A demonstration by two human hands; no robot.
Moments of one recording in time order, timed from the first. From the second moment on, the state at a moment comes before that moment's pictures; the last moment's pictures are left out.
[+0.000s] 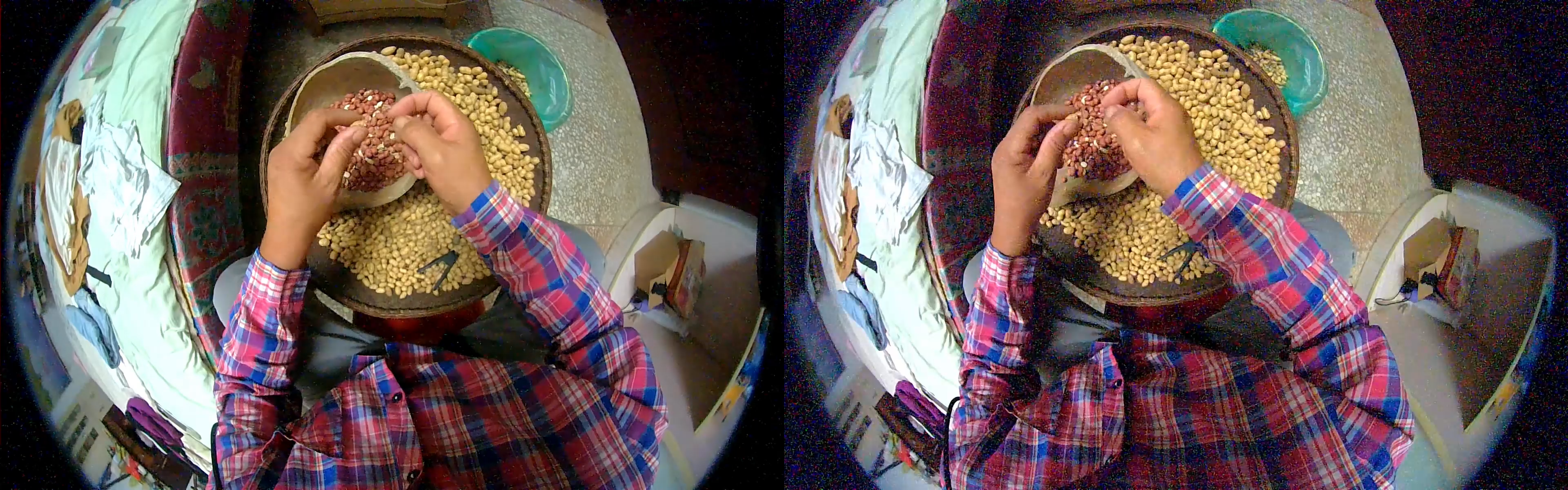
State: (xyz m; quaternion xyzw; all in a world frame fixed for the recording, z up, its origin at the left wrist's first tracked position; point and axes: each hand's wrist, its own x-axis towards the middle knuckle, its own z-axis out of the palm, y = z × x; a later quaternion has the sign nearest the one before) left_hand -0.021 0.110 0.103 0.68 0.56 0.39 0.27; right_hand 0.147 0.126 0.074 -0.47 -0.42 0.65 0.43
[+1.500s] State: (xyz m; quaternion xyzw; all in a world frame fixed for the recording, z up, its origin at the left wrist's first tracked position) left_hand -0.024 0.107 0.114 0.40 0.52 0.35 0.66; right_hand 0.146 0.124 0.083 -0.39 -0.60 0.54 0.45
